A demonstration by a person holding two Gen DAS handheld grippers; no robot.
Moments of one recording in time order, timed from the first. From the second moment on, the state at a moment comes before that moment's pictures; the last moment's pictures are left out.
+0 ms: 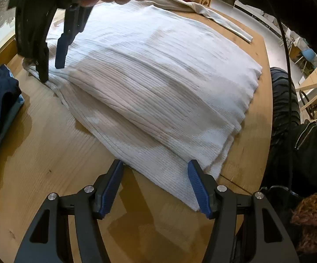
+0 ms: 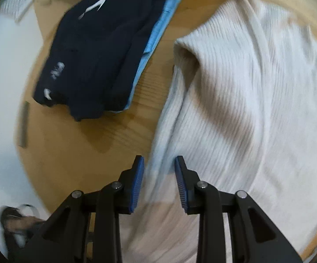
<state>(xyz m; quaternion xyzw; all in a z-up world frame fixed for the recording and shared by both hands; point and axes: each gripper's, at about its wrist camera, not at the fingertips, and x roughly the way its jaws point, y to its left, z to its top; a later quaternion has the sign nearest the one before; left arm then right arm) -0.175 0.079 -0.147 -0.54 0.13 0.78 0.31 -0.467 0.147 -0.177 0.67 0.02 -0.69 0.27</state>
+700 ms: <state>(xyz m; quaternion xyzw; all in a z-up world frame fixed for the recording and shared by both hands) -0.169 0.084 -0.146 -0.54 0.14 0.77 0.31 -0.471 0.162 -0.169 0.66 0.06 -0.71 0.26</state>
